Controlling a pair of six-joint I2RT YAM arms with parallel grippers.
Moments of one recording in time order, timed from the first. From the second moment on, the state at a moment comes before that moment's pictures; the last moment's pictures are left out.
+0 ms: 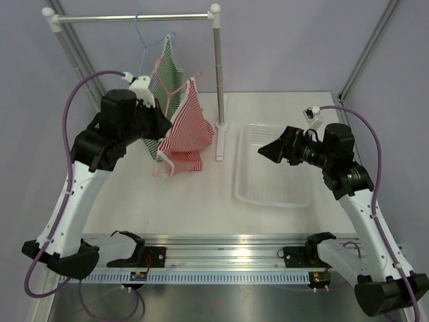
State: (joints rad) left arm -0.40 1.28 1.76 -0.92 0.05 -0.29; right arm 0.22 0.89 1.03 -0.50 -0.55 0.52
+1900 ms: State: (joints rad) left arm -0.53 0.62 0.98 -0.78 0.22 -0.40; right arm 0.67 1.54 1.32 -0.23 -0.07 0.48
